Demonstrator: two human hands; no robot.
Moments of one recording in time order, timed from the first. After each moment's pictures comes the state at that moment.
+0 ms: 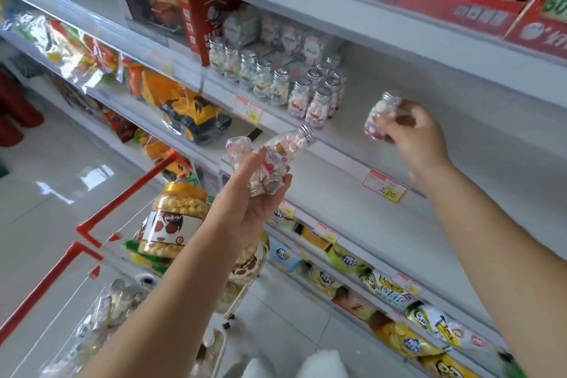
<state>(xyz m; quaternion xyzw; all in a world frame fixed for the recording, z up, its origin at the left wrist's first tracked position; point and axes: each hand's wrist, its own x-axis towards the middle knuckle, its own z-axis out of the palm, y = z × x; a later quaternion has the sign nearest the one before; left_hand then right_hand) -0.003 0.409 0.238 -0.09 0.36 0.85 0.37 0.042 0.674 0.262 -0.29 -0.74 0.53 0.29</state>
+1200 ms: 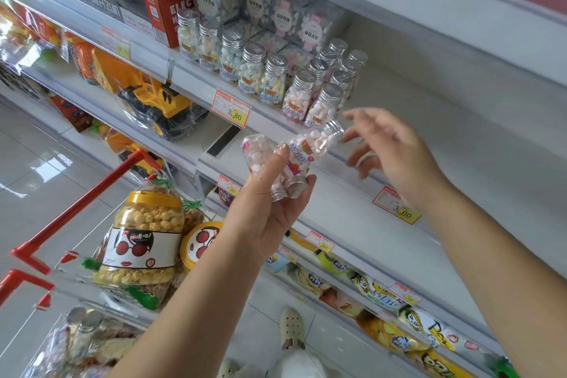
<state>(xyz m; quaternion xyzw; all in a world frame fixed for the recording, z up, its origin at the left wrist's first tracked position) -0.045 0.459 0.222 -0.12 0.33 0.83 0.43 0.012 0.632 0.262 -0.19 -0.78 0.58 0.15</state>
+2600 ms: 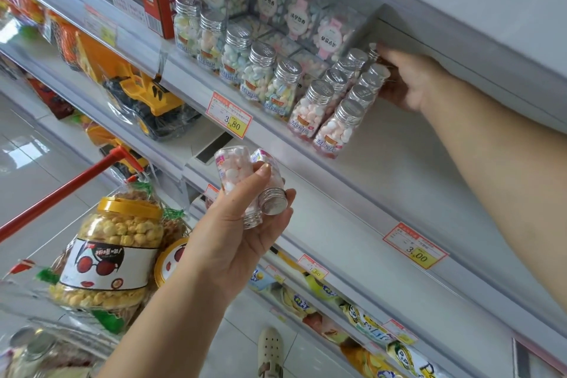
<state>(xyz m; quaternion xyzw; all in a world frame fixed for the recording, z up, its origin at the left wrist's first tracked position) -0.069 0.448 0.207 -0.14 0.33 0.85 0.38 -0.146 0.750 0.278 -0.34 -0.68 0.63 0.13</state>
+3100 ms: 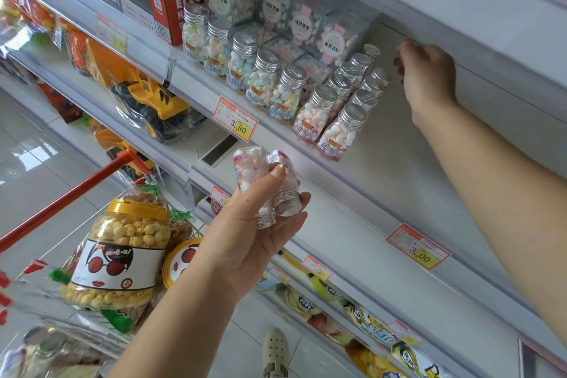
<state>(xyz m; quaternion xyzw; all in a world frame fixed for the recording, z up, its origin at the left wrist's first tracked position) -0.069 0.450 0.215 -0.13 0.35 0.83 0.41 -0.134 0.752 0.274 -0.34 -0.80 0.37 0.33</state>
